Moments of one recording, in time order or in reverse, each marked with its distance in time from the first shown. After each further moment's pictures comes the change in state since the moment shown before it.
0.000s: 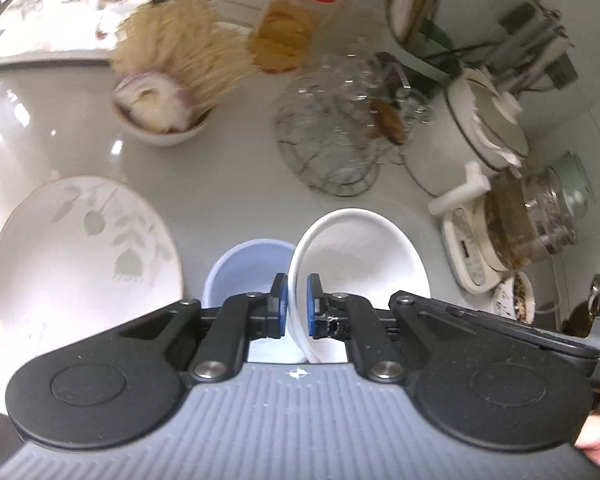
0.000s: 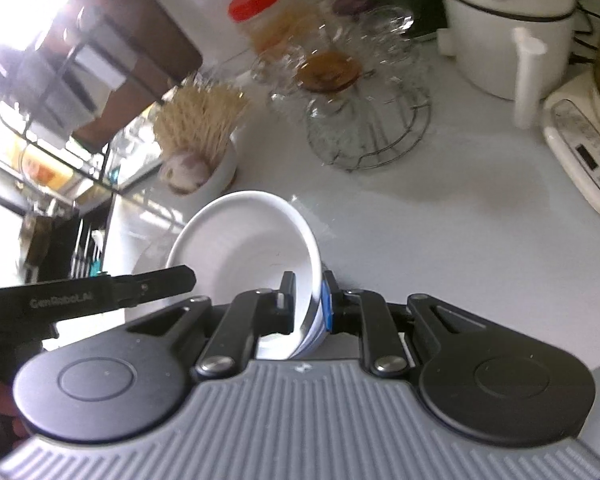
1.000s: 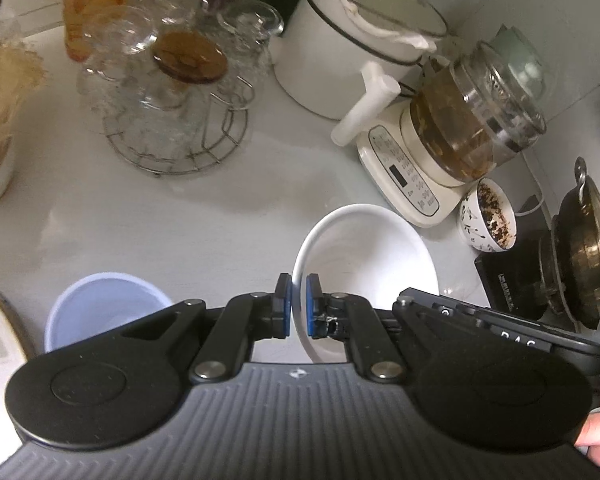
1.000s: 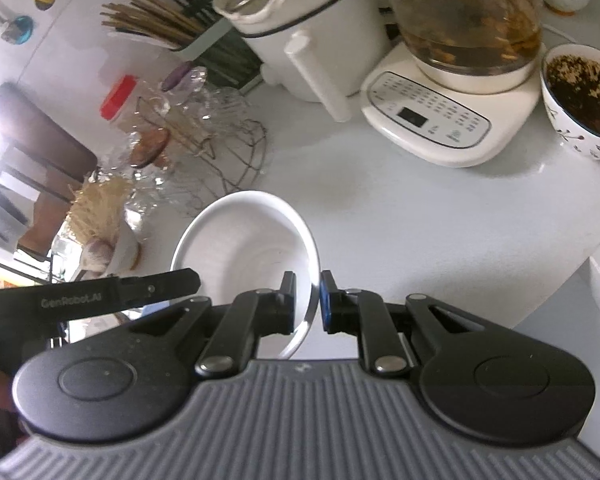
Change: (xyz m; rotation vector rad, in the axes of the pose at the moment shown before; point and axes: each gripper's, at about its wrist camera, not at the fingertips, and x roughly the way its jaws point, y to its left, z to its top) left arm 0.095 -0.125 0.004 0.347 0.160 -0.109; right arm -0.050 -0.116 -0.038 0.327 -0.191 -0.106
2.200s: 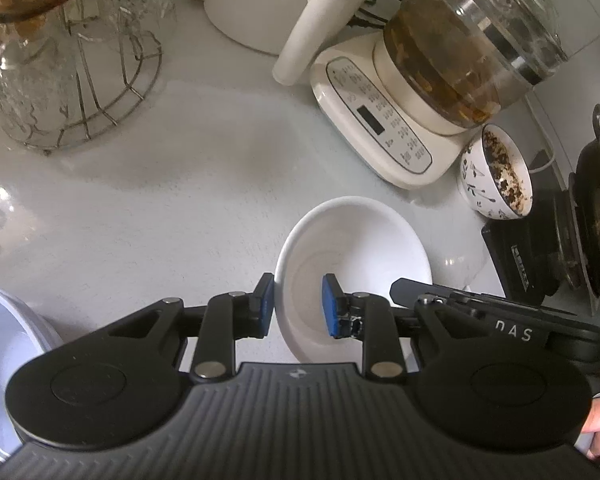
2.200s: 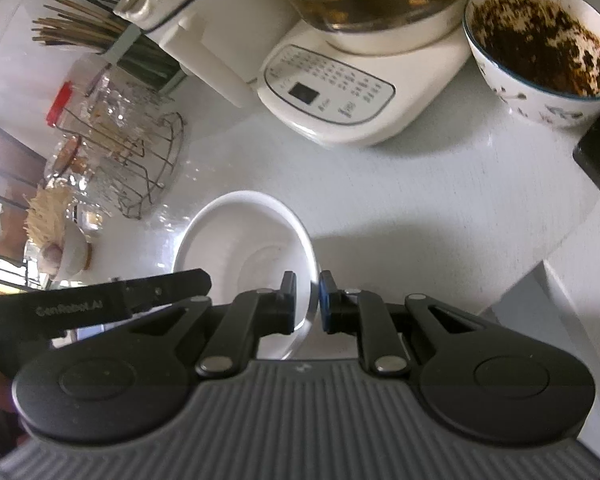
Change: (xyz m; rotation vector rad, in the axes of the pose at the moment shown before) left arm 0.105 -0.058 0.002 0.068 0.105 0.000; right arm 0.027 -0.104 0.007 0.073 0.055 -0.004
